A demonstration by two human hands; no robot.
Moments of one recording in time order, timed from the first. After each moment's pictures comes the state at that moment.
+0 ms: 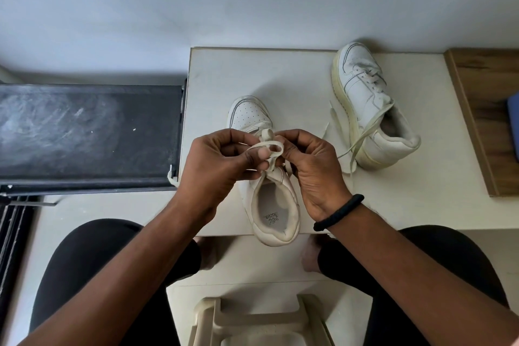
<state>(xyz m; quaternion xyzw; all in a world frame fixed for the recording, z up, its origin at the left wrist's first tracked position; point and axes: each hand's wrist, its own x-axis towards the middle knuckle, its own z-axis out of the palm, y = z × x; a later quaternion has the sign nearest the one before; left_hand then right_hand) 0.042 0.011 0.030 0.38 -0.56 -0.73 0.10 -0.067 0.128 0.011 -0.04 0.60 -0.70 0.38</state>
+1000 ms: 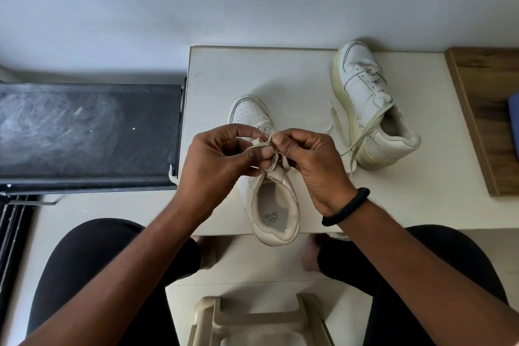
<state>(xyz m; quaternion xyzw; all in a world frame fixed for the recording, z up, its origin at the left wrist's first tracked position) 0.042 0.008 0.030 0.33 -0.62 -0.70 0.12 -0.079 0.131 0.008 -0.15 0.65 -0.64 0.38</state>
